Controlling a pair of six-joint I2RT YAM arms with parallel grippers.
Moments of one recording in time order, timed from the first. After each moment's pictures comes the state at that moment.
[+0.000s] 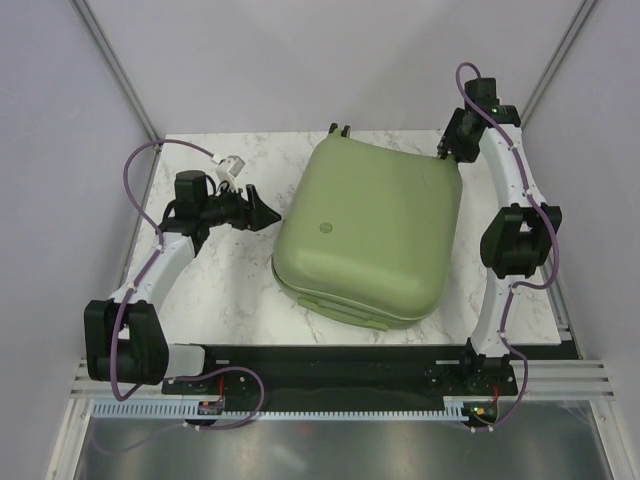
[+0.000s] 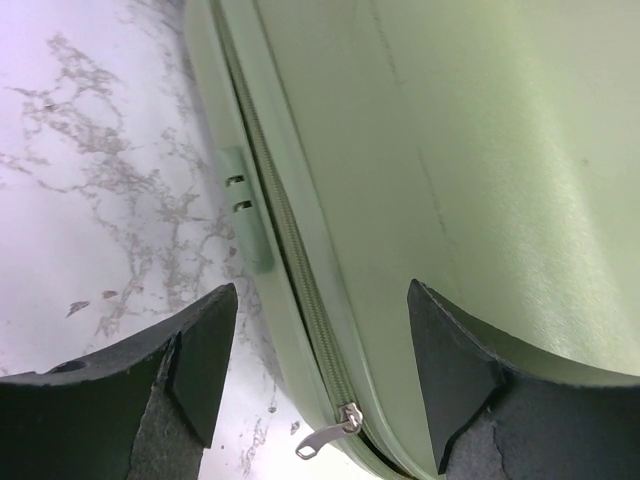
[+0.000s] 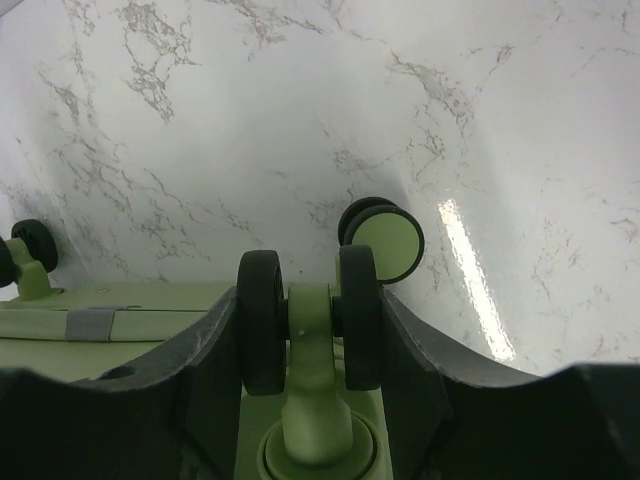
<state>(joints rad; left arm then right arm) -0.07 1.33 0.91 -0.13 0.74 -0.16 0.00 2.11 2.16 -0.95 0.11 0.45</state>
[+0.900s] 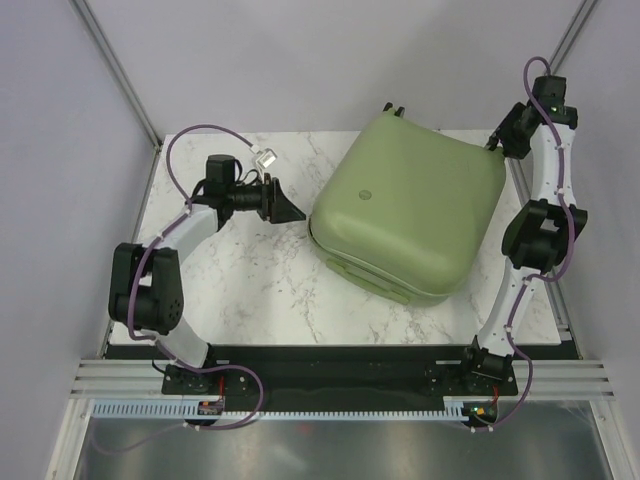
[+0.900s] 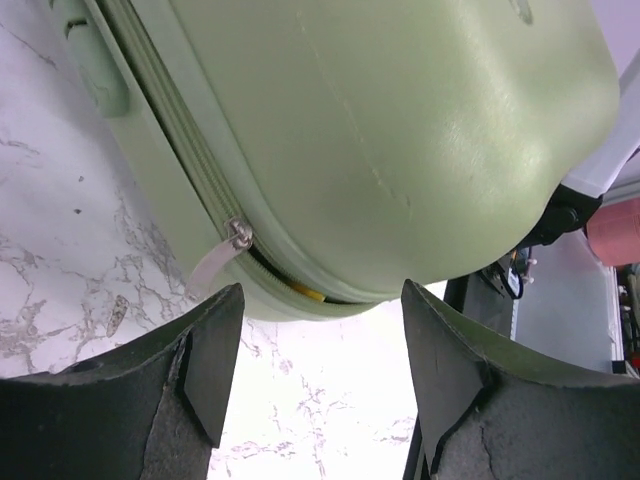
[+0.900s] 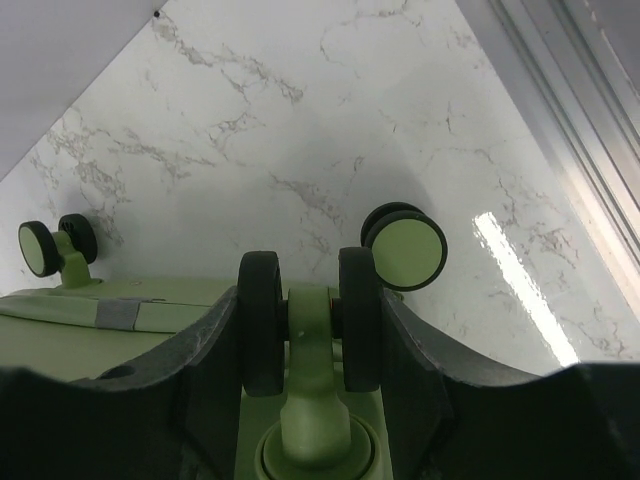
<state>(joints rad) -0.16 1.64 1.10 -0.05 1.07 -0.13 -0.27 2.24 2.35 -0.97 -0.03 0.44</state>
